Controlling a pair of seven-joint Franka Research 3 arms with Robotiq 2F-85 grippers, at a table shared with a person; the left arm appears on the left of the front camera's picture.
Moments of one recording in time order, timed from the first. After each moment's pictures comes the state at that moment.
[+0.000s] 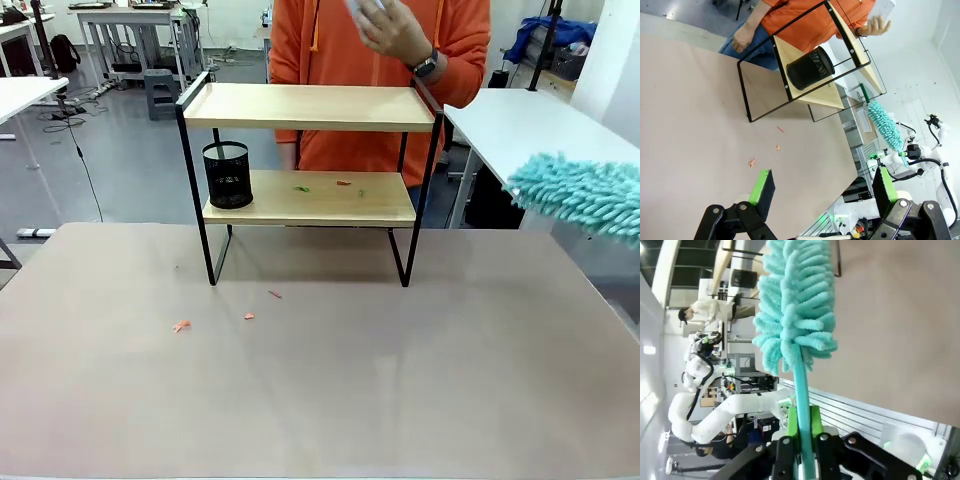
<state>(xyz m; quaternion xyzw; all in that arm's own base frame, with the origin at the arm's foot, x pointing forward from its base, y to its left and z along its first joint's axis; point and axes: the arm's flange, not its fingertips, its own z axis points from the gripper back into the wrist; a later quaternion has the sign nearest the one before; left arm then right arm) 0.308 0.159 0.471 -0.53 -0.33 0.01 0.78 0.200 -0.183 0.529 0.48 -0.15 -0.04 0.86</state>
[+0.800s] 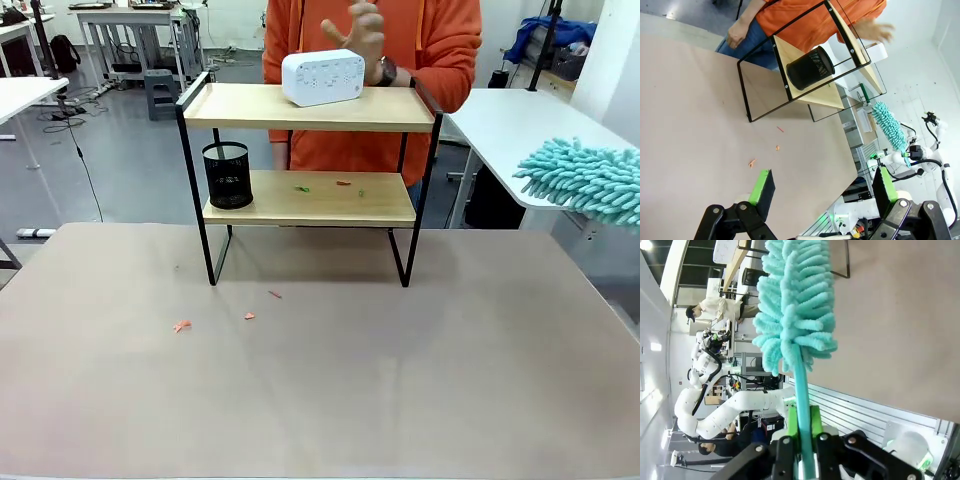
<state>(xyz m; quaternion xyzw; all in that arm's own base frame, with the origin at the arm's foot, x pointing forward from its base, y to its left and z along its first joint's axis) 0.308 0.159 0.471 -0.53 -0.33 0.01 0.78 0.191 -0.189 0.538 0.49 -0.16 -0.03 0.86</state>
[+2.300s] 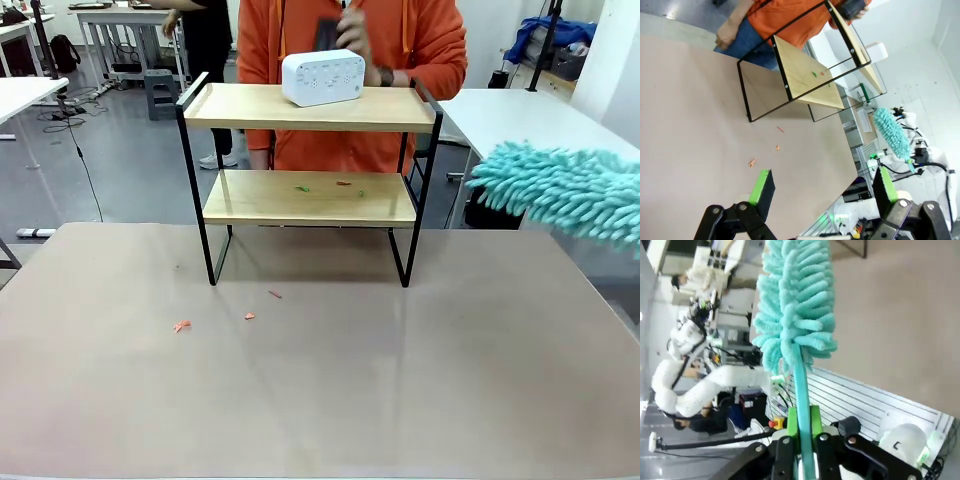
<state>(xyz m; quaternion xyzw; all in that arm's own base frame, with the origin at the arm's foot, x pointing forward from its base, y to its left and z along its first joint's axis) 0.308 0.159 0.471 -0.53 -0.33 0.01 0.78 0.177 -0.113 0.568 0.44 -0.13 0.05 0.89</state>
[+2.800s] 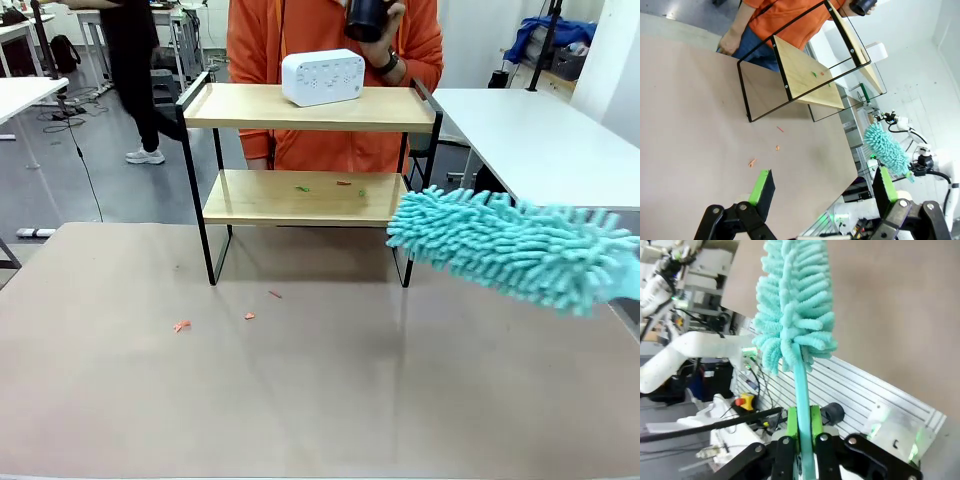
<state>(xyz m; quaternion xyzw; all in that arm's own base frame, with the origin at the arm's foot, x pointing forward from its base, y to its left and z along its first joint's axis) 0.308 0.159 0.471 -0.53 -0.33 0.01 0.78 0.166 0.001 0.571 0.35 -0.10 0.15 0.92</state>
